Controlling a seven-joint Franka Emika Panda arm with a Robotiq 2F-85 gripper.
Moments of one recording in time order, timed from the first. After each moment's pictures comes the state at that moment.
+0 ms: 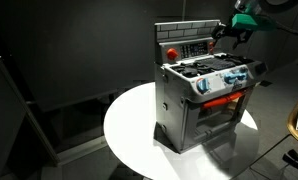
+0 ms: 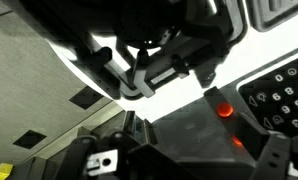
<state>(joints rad) -0.03 0.08 -0.06 -2.09 -0.24 2.59 0.79</state>
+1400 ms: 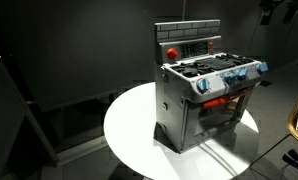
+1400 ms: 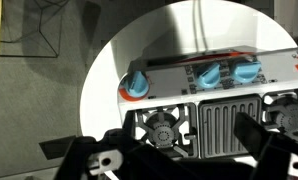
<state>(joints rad) -0.02 -0.29 -0.02 -2.07 -0.02 1.80 0.23</state>
